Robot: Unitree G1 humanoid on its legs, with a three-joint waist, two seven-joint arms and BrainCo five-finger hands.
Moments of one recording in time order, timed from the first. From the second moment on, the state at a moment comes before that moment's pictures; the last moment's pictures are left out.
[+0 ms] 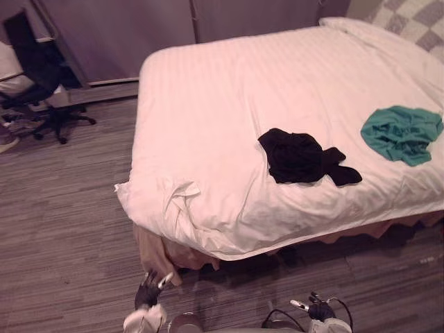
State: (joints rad) left arm -0.02 0.22 0.23 0.47 -0.28 -0.27 -0.09; right arm 0.17 -0.09 -0.41 0.97 -0.04 -0.02 0.07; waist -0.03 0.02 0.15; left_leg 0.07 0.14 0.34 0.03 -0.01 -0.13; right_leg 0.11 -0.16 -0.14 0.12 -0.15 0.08
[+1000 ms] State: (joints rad) left arm -0.41 0.45 0.04 0.80 -0.08 -0.10 -0.04; right arm 0.13 -0.12 -0.31 0.95 -0.03 -0.02 0.01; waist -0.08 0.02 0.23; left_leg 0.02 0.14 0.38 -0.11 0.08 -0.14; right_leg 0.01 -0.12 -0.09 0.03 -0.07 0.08
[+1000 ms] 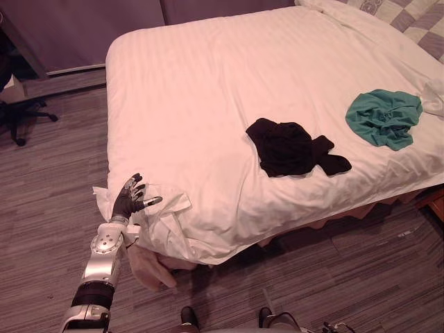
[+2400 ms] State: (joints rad) left arm 0.09 0.31 0.42 0.83 0.05 0.00 0.12; right arm -0.72 -0.52 0.14 0.22 0.40 -0.05 0.53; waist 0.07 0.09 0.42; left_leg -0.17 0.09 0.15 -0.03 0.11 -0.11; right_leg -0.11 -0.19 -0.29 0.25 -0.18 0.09
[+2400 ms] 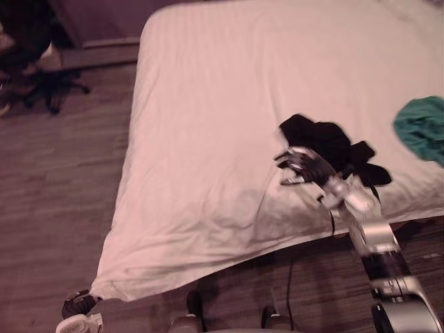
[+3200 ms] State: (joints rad) left arm -0.03 0.29 -0.03 0.71 -0.20 -0.25 -0.01; right arm -0.33 -0.29 0.51 0.79 0.27 0.14 0.95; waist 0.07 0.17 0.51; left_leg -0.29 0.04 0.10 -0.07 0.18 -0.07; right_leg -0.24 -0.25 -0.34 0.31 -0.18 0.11
